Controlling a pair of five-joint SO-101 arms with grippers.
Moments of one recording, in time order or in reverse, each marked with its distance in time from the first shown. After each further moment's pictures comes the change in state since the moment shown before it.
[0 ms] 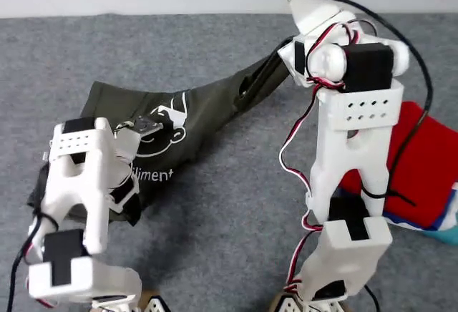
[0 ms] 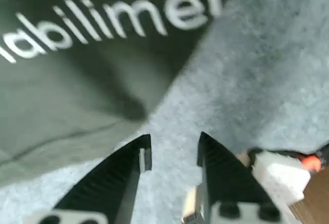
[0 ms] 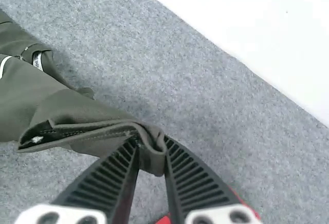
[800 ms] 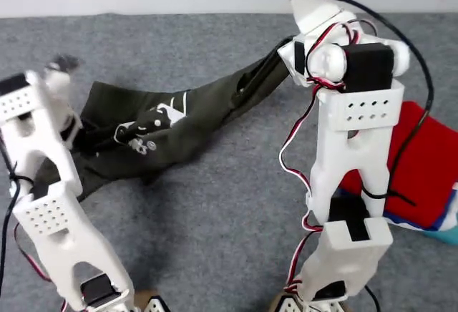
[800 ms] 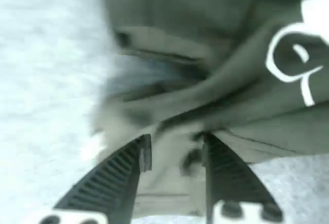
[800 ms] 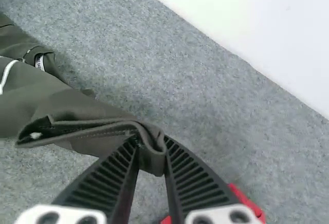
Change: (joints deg) left arm -15.9 38.4 -68.1 6.9 0.3; right arm 0.0 0.0 0.6 0.0 -1.8
